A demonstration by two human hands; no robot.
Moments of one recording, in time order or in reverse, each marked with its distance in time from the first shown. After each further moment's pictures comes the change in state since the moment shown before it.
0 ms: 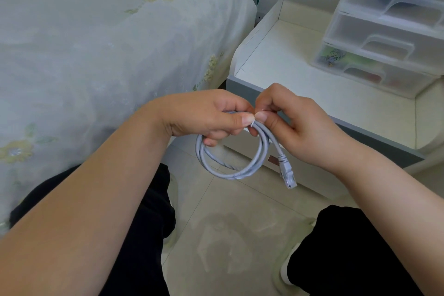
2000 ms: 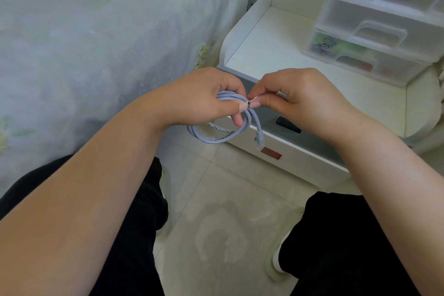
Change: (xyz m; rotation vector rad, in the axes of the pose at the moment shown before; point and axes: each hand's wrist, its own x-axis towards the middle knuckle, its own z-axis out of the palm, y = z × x) left_hand 0.014 0.005 0.011 0.401 0.340 -0.013; right_hand 0.008 0.021 -0.023 -0.366 -0.017 0.017
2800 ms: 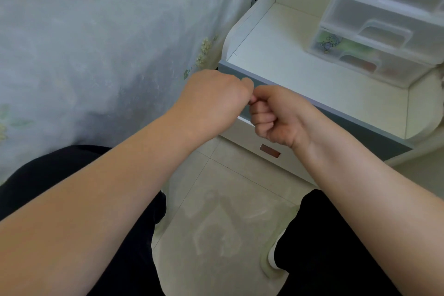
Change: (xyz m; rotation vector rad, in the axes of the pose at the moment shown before) left_hand 0.012 -0.001 0.033 1.027 0.255 0.070; right_hand 0.016 -0.014 0.039 1.332 -0.119 1.170
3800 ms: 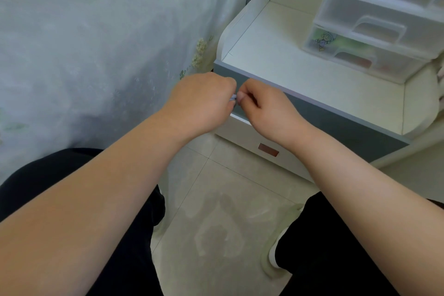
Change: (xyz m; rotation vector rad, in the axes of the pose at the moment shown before) left_hand 0.007 -0.004 0.011 -0.250 -0.017 -0.150; right_hand 0.010 0.018 -0.013 -1.132 0.223 -0.805
